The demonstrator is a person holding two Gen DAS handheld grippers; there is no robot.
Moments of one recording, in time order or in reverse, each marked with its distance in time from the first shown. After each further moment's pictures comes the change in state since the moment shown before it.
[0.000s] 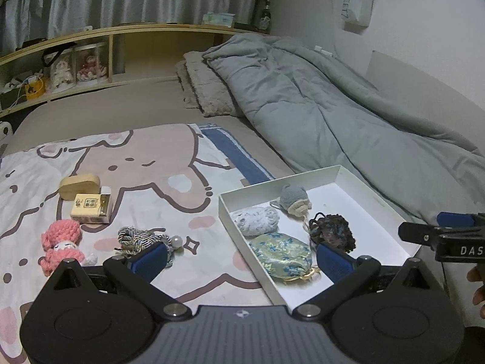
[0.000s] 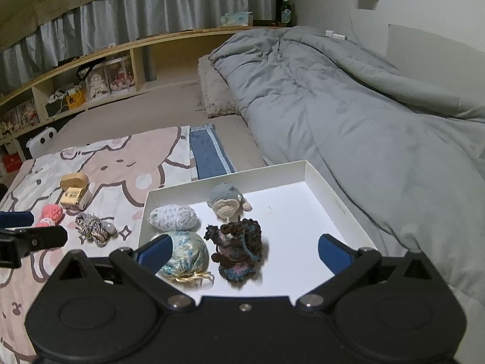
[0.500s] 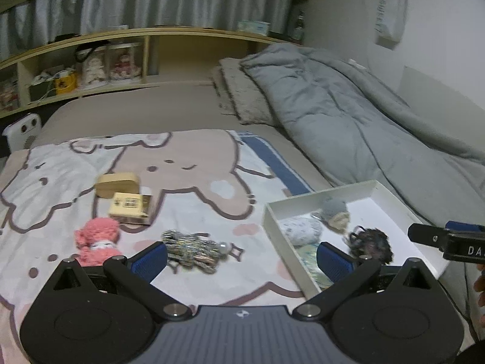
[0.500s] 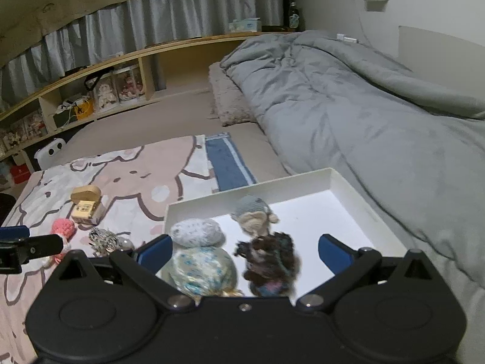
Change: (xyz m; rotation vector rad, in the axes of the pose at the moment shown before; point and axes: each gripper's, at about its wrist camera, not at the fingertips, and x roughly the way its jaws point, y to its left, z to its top) left arm -0.007 0.048 0.001 -0.070 -0.037 0.099; right arm 0.025 0.035 0.009 0.026 -0.036 0.052
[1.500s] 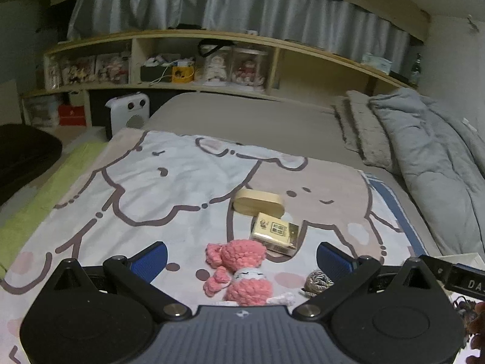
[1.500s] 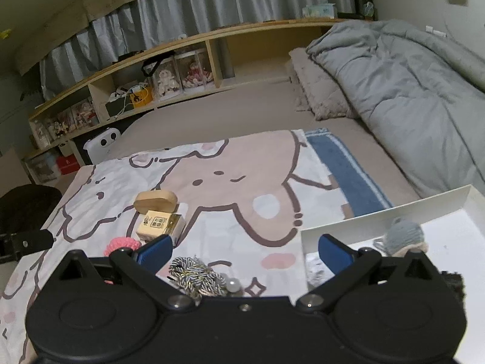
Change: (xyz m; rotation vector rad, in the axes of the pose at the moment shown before) left arm -0.004 0.135 0.018 -0.249 -0.064 0.321; right arm 0.105 0.134 0.026 -0.031 0.039 0.215
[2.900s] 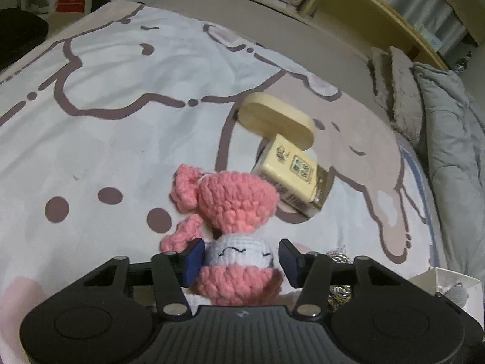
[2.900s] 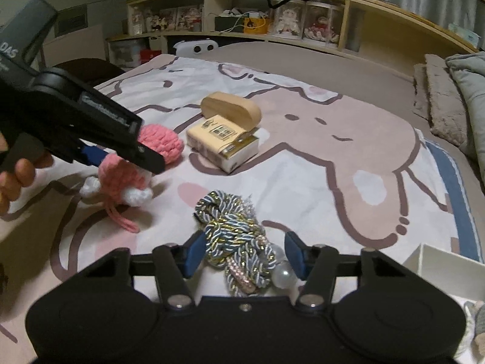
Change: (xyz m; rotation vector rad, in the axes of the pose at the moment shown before) left arm 0.144 0.017 -0.032 -0.249 0.327 -0.071; right arm 0.098 0.044 -0.058 -0.519 0.140 0.241
